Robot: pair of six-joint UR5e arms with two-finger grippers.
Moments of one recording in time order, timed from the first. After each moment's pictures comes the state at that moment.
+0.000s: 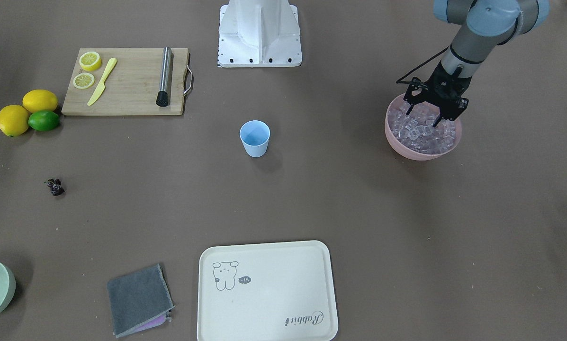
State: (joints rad) left arm -0.70 -1.52 -2.01 -1.97 -1.98 -0.53; right arm 1.57 -1.76 1.81 -1.64 2.49 -0.30
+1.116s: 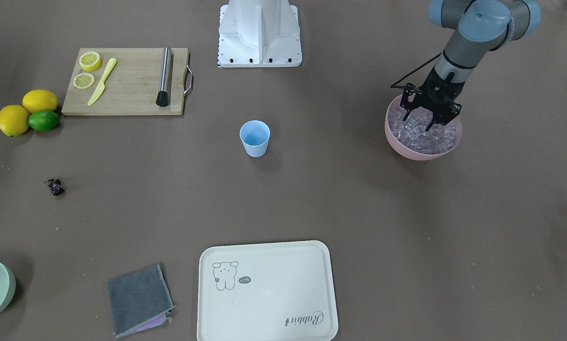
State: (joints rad) left arm -0.68 -1.54 -1.98 -1.97 -1.95 -0.54; right arm 1.57 -1.76 1.81 -1.64 2.49 -0.30
